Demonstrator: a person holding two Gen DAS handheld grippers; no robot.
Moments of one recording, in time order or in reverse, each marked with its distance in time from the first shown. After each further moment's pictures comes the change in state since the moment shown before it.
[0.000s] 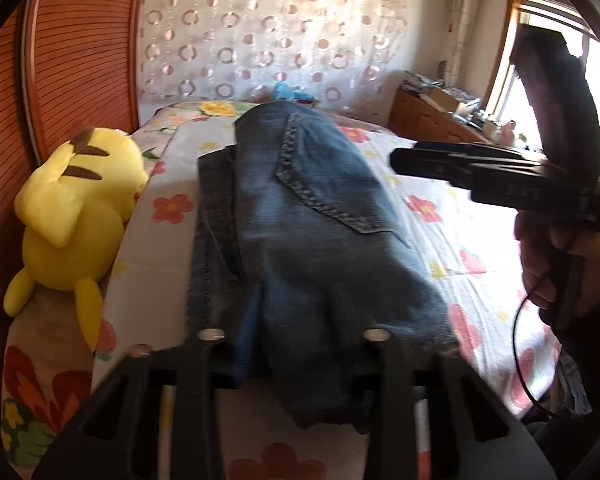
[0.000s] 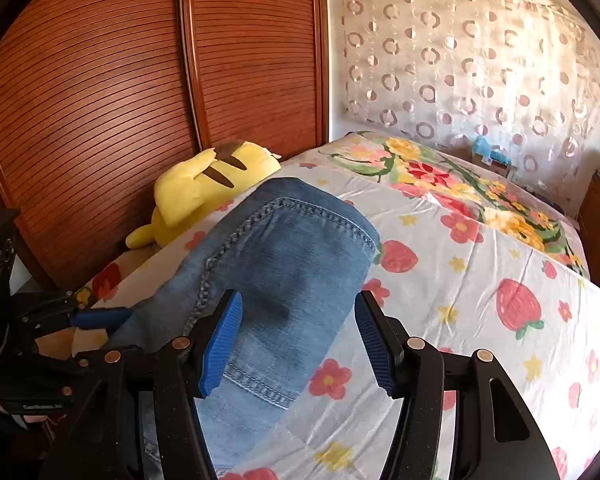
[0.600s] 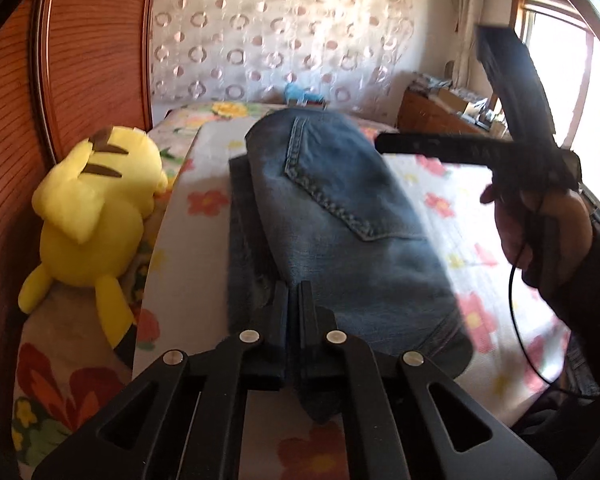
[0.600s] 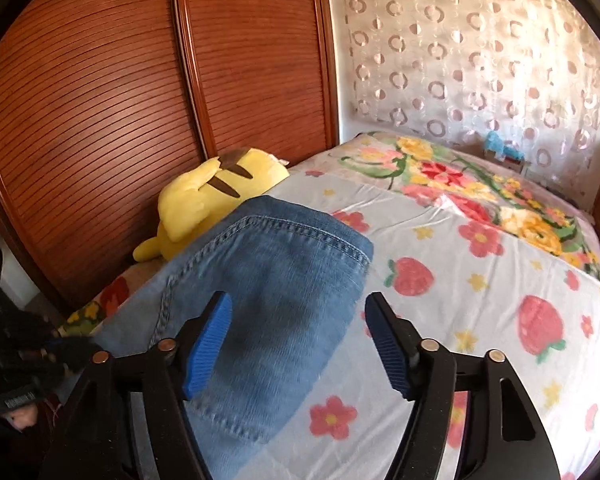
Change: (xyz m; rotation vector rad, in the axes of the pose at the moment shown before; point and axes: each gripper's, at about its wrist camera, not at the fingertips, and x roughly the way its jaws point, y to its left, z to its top) left arm -0.010 0.024 -0.011 -0.007 0.007 0.048; right arm 0.035 -0.017 0.018 0.034 0.002 0.063
